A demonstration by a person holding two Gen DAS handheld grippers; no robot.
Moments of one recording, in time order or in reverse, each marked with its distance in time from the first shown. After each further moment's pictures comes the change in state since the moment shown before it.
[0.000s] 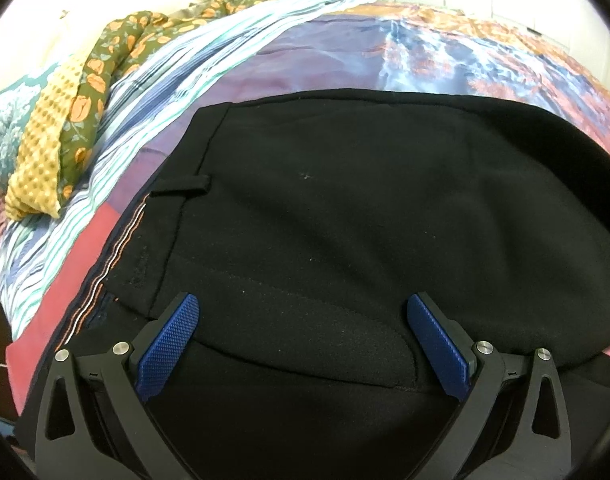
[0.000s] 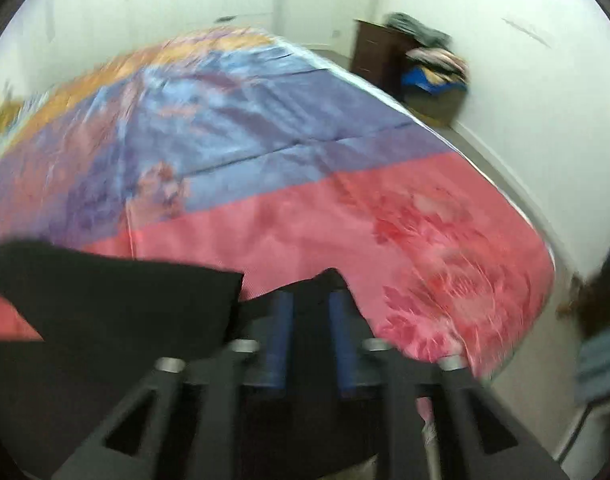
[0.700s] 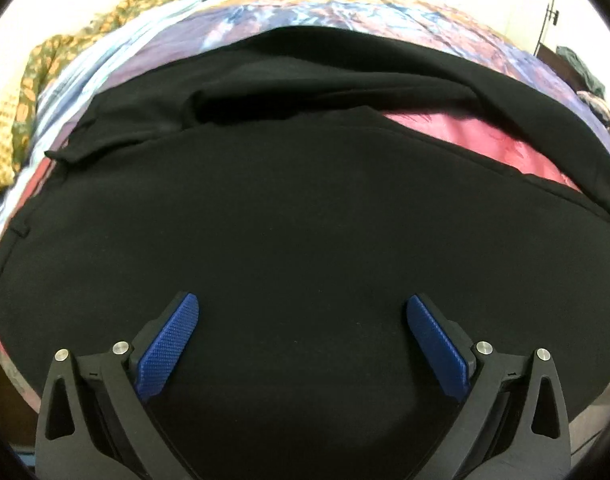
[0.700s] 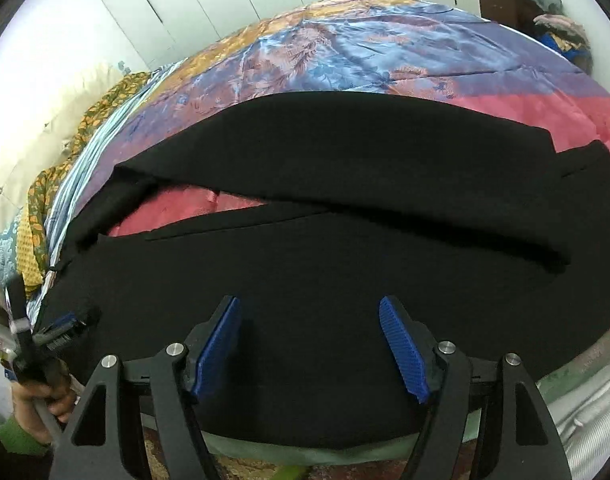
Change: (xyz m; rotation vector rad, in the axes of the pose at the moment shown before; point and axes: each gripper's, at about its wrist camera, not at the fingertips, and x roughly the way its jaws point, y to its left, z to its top) left arm -0.122 -0.086 -0.132 0.203 0.060 -0.315; right arm -0.007 0.137 -0.114 -0.146 0.155 0.484
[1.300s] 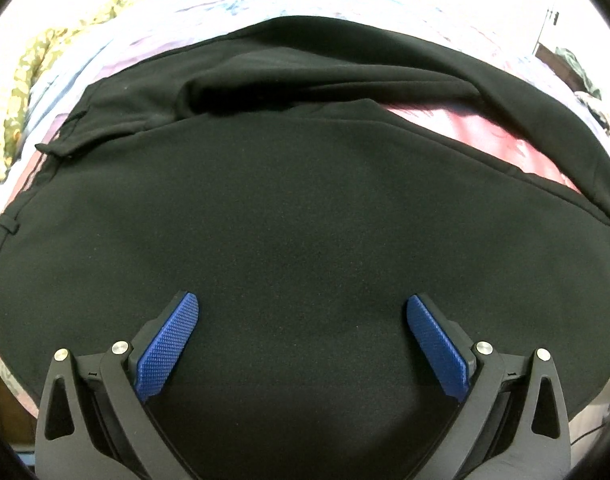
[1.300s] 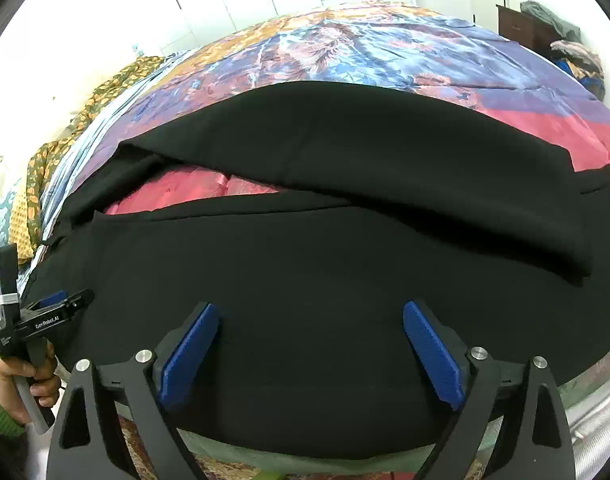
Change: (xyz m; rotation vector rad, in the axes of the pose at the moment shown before) left arm 0.002 0.002 -0.004 0.005 0.016 -0.019; right arm 0.008 0.023 -0.016 -0.121 -0.008 -0.047
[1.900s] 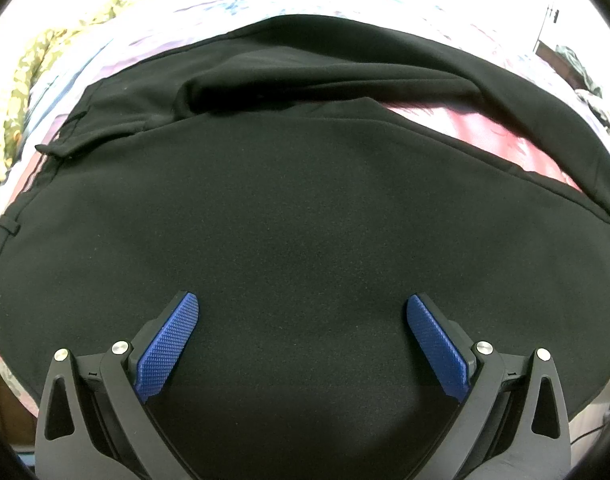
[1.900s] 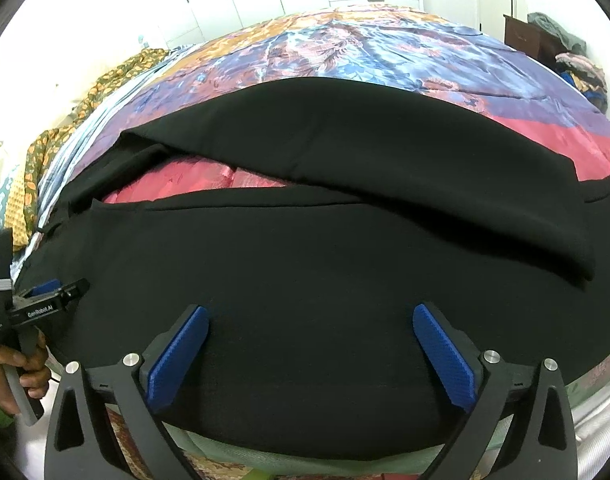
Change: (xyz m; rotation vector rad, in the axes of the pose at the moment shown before) left arm 0.001 0.000 0.000 0.003 0.003 0.001; right arm 0.003 0.010 -0.004 -0.045 -0.004 -0.027
